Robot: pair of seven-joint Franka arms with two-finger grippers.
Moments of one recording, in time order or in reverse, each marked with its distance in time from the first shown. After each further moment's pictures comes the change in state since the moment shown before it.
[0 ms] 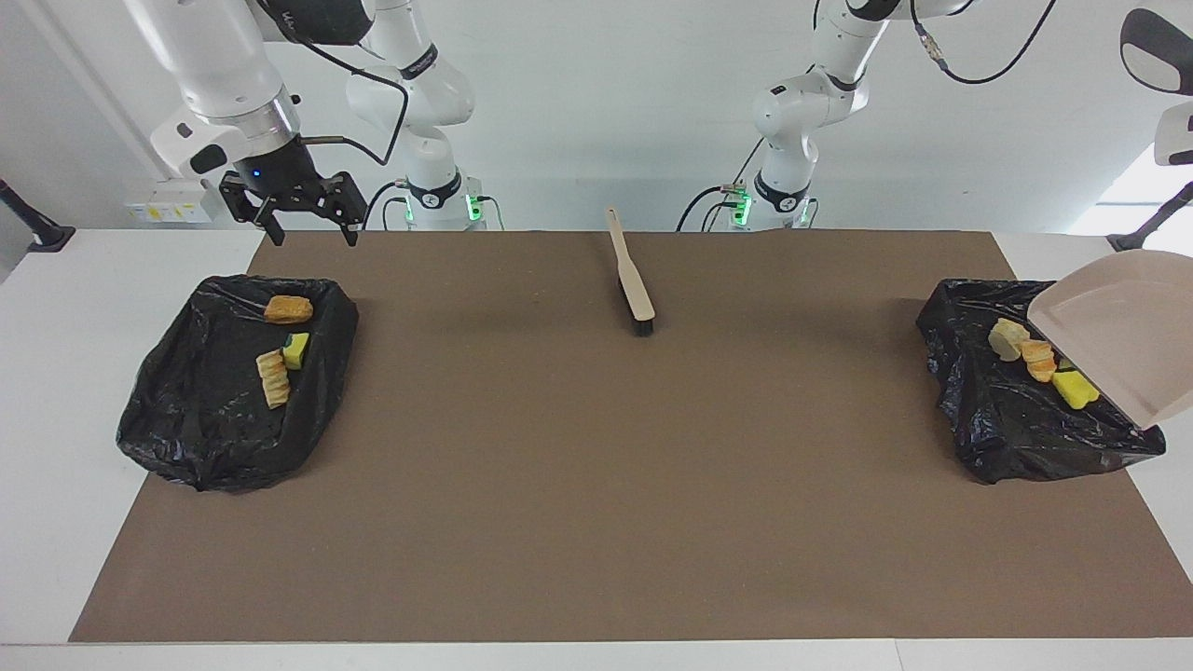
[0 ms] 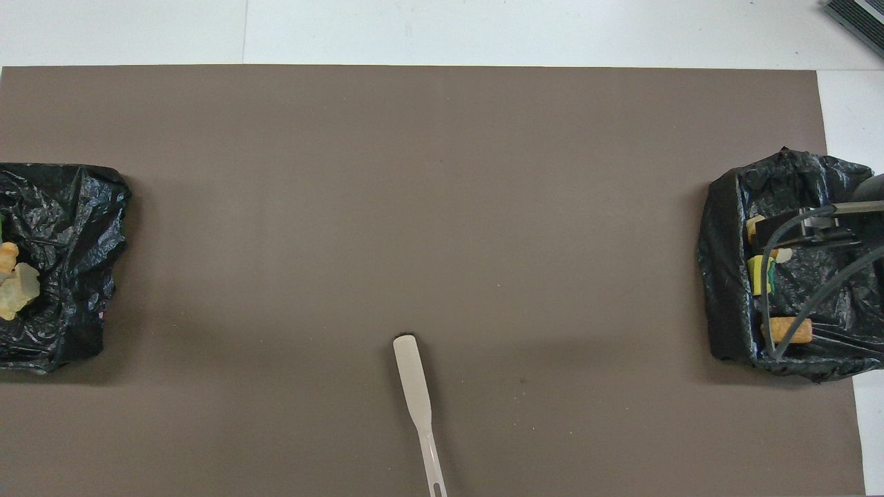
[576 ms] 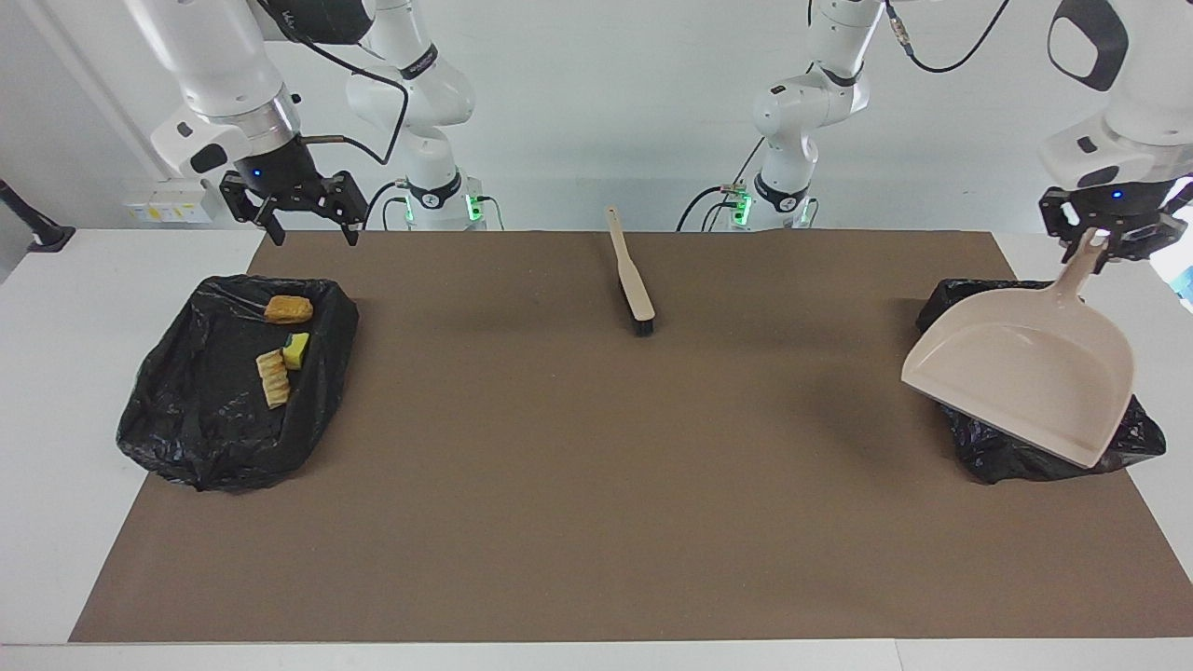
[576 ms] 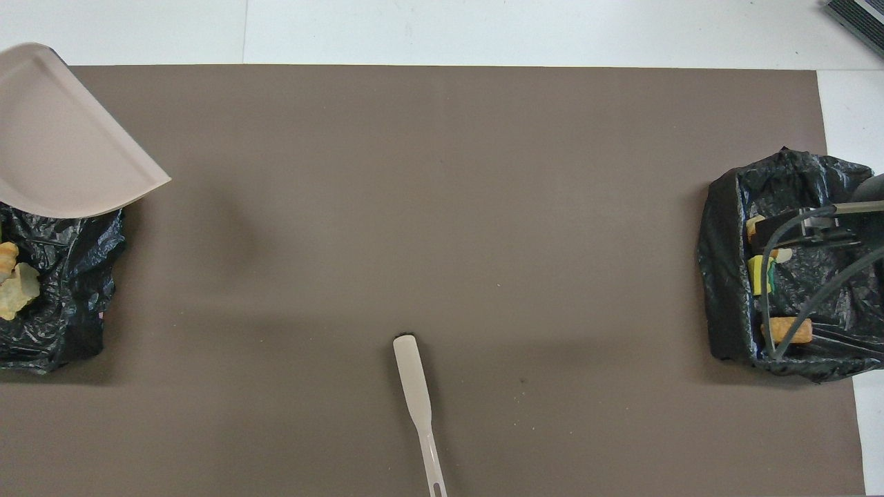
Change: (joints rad) left arm -0.057 -0.111 -0.096 -0.207 -0.336 -0.082 -0.675; right arm 0.000 0.000 0.000 0.000 0.001 0.000 0.000
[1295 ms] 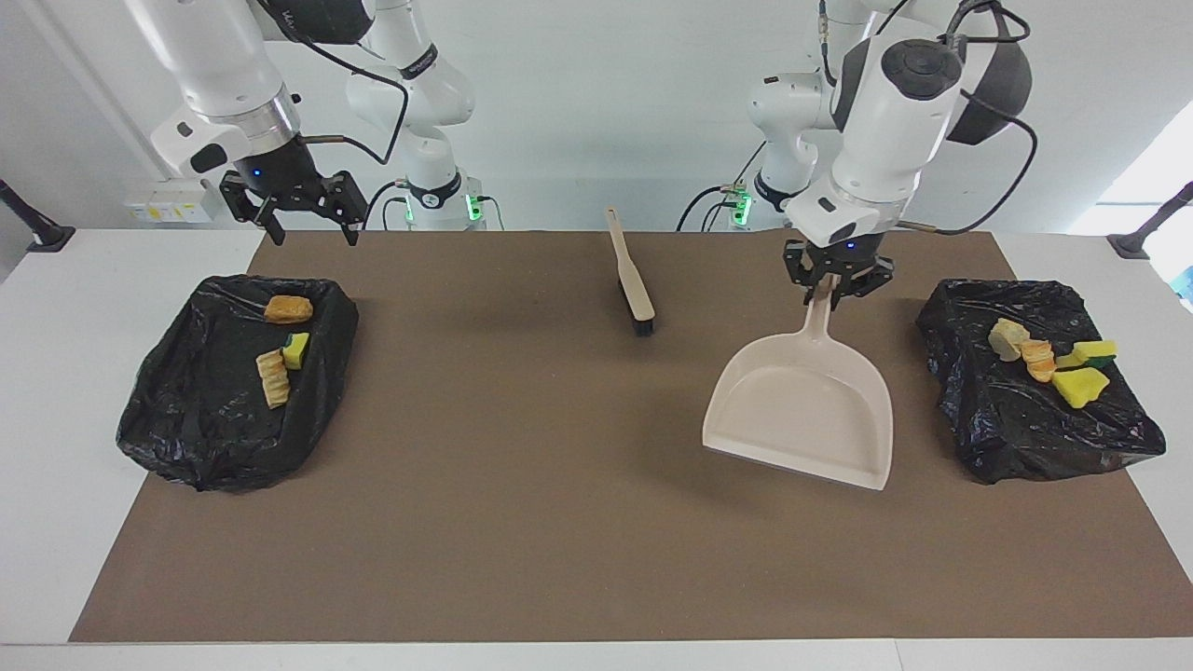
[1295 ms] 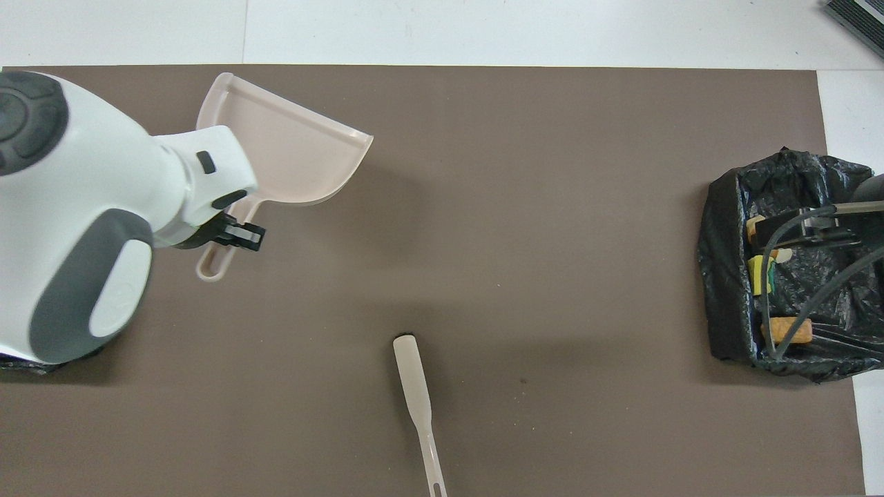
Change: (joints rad) left arm -0.377 -0.005 -0.011 -0.213 -0.290 0.234 -0.834; right arm 0.000 0.000 0.000 0.000 0.000 0.000 0.000
